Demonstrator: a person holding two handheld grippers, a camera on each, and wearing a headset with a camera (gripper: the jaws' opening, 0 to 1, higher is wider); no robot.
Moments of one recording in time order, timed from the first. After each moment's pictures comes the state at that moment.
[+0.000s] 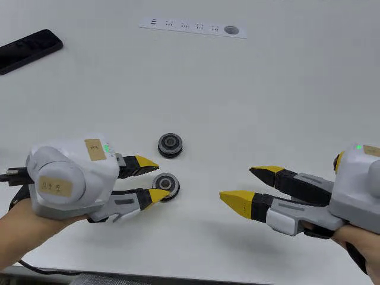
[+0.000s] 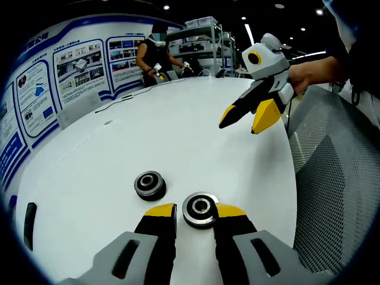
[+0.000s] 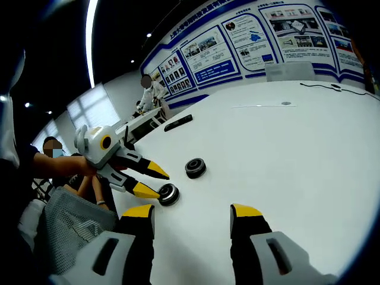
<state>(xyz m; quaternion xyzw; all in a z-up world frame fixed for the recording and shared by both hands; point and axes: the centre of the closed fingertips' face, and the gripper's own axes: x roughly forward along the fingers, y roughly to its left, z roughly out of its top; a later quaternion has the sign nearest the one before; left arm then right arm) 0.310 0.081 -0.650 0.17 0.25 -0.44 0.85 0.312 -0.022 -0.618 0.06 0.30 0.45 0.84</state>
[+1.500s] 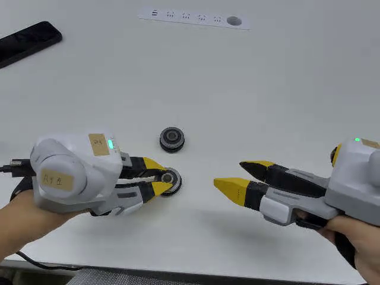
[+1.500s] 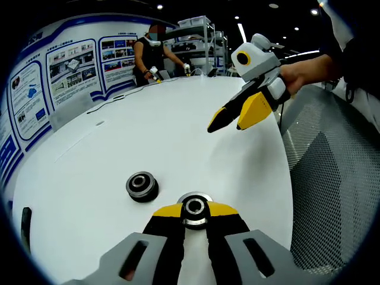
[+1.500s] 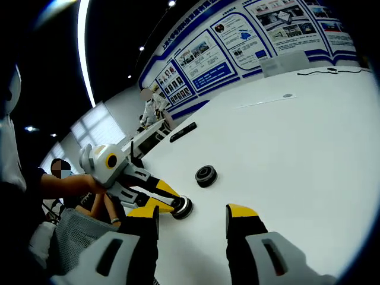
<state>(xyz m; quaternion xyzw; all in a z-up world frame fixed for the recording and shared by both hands) 0.306 0.074 -0.651 0.17 0.26 -0.46 0.83 0.312 0.004 -0.608 0.16 0.30 0.45 0.83</state>
